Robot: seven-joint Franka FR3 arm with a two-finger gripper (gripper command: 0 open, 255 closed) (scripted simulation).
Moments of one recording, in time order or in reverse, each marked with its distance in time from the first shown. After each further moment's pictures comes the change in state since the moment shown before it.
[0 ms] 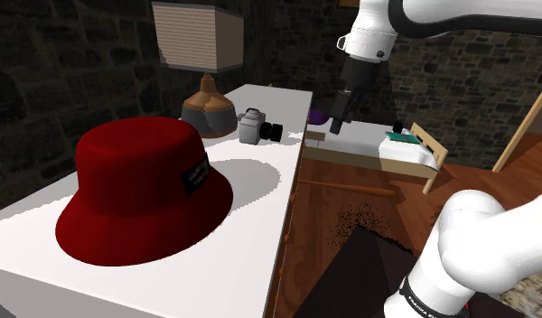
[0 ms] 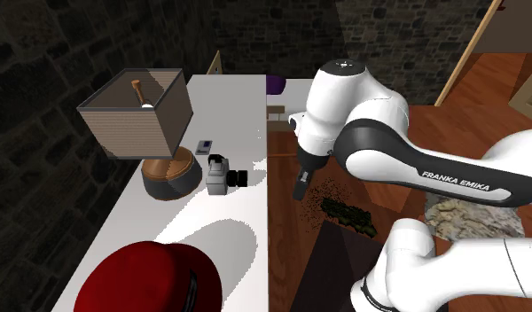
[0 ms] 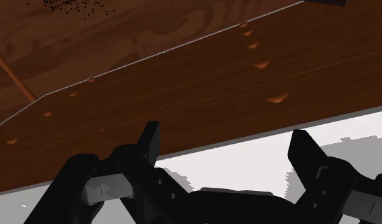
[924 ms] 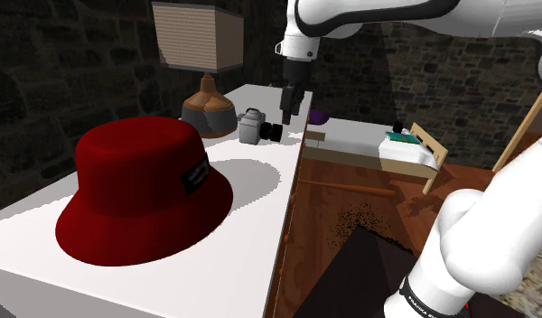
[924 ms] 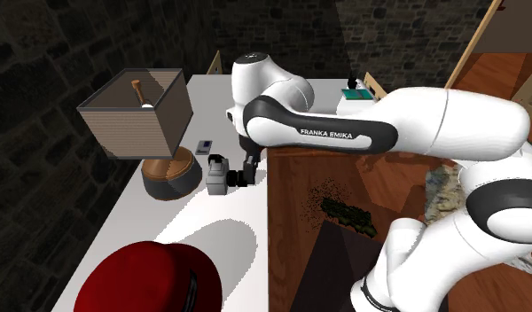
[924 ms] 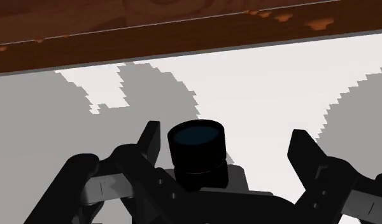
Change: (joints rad) arm 0.060 0.534 -0.075 0.377 0.014 0.067 -0.241
